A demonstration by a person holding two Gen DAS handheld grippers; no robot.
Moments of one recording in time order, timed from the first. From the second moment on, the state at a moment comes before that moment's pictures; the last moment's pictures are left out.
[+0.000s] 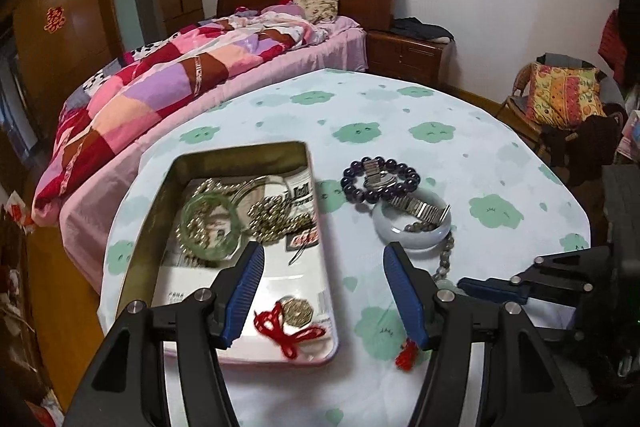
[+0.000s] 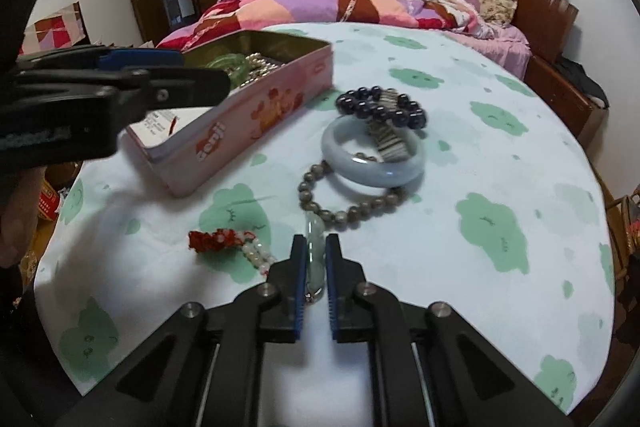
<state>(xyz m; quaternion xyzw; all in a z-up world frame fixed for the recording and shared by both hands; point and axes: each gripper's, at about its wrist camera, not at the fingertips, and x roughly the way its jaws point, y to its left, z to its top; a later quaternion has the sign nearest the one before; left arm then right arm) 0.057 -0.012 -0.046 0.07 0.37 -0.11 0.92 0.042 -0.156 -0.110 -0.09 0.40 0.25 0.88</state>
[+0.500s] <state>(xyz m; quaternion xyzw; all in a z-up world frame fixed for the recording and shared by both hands) 0.094 -0.062 -0.065 0.11 0.40 -0.13 0.90 0.051 -0.212 -0.091 -0.04 0.38 0.19 0.90</state>
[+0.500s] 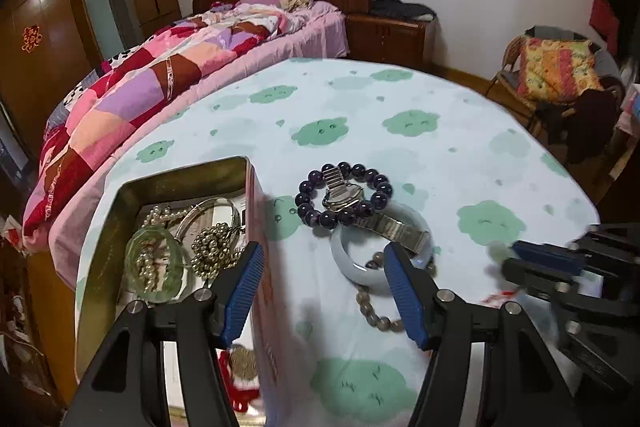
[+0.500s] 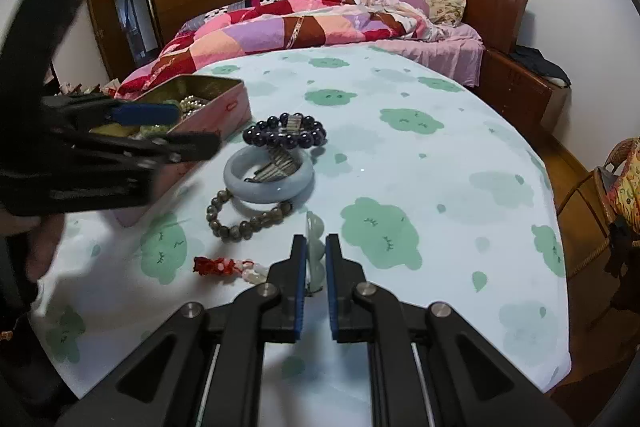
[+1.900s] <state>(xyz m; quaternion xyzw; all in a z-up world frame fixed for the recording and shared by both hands) 0.131 -0.077 -0.071 0.10 0.41 -0.19 0.88 0.062 -0.231 -0.091 -0.01 0.37 0.18 0.91</state>
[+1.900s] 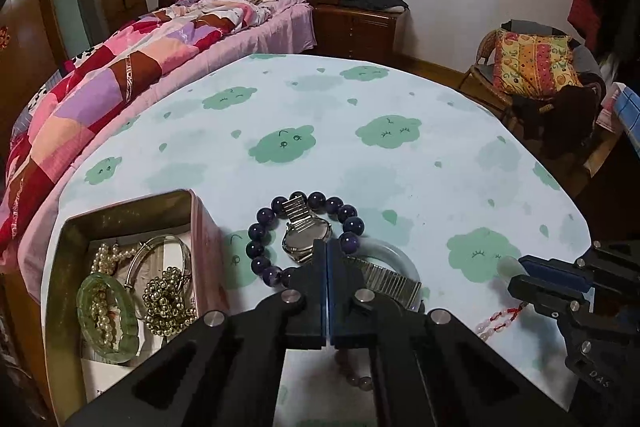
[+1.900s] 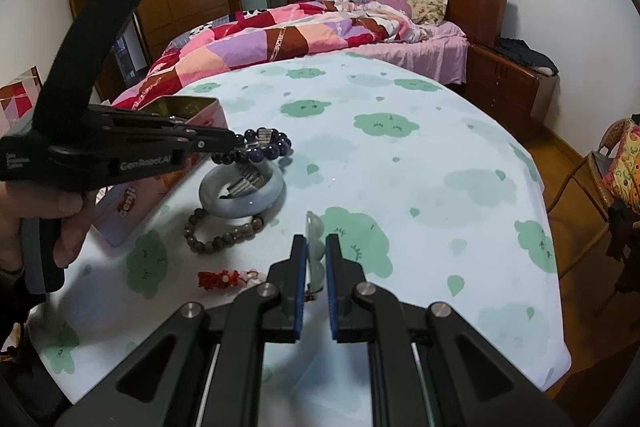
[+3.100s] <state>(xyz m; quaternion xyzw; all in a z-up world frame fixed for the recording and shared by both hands) 0.146 -0.090 -0.088 0.13 0.44 -0.18 0.87 0.128 -0.233 -0.103 -0.02 0.42 0.15 0.90</state>
